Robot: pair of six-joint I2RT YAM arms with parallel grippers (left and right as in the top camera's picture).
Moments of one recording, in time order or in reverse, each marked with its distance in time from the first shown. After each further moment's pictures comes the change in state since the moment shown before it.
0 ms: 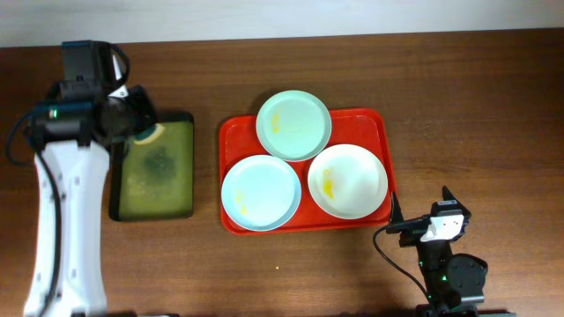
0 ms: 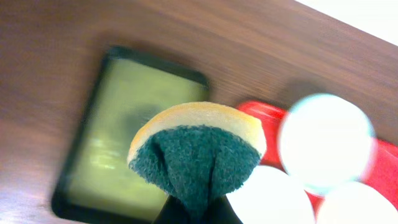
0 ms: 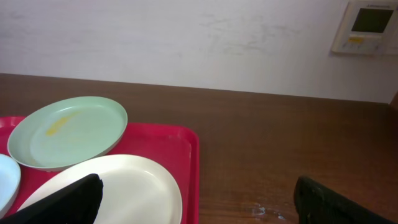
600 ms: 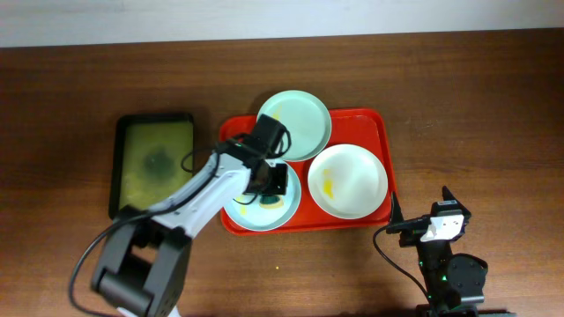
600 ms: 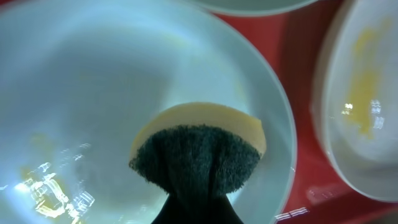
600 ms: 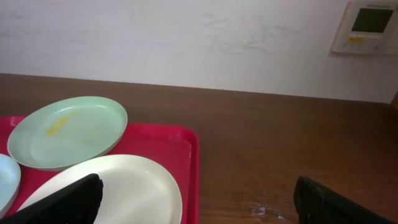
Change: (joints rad) left arm -0.563 0.289 -0.479 0.421 0.106 -0.062; right arm 0.000 0.000 0.000 0.000 0.000 -0.001
